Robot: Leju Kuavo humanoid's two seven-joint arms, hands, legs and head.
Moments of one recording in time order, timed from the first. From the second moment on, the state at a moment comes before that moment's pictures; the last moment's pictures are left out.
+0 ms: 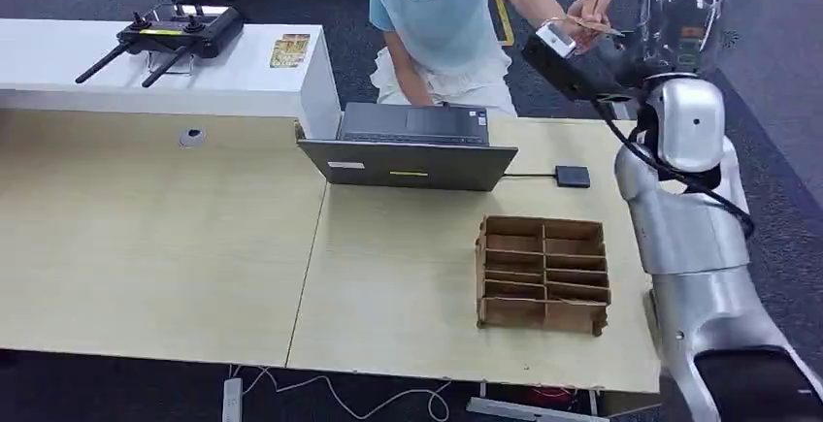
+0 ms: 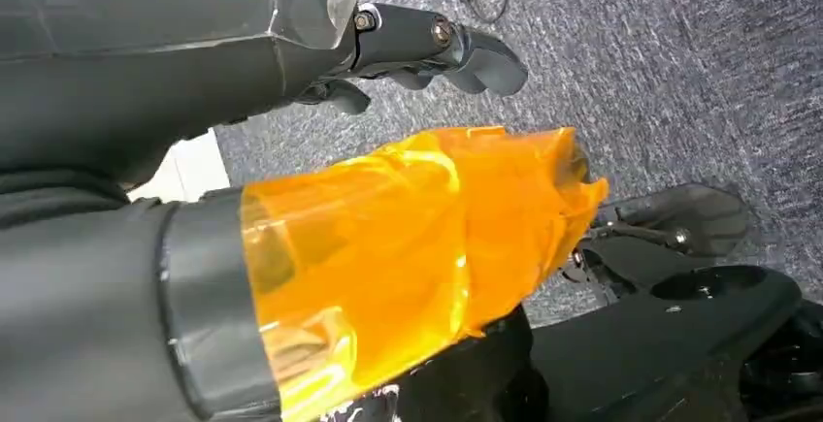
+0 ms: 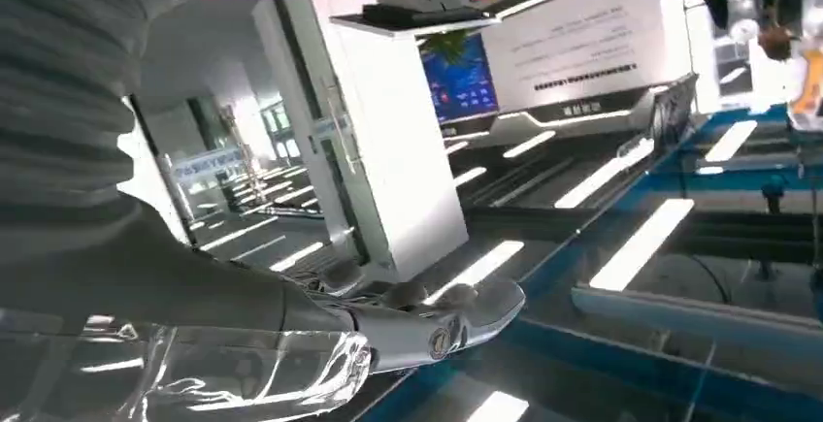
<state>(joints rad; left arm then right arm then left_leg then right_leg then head) -0.10 -0.21 1.14 -0.25 -1.45 0.02 -0.02 -0.88 -0.16 0.20 -1.18 1.49 -0.16 0.04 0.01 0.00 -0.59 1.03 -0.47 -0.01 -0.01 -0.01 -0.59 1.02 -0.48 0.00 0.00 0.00</state>
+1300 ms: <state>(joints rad) -0.10 -0.21 1.13 -0.25 -1.45 0.02 -0.02 -1.01 -0.21 0.20 -0.85 1.52 -0.16 0.06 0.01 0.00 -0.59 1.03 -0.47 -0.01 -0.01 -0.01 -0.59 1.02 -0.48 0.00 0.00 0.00</state>
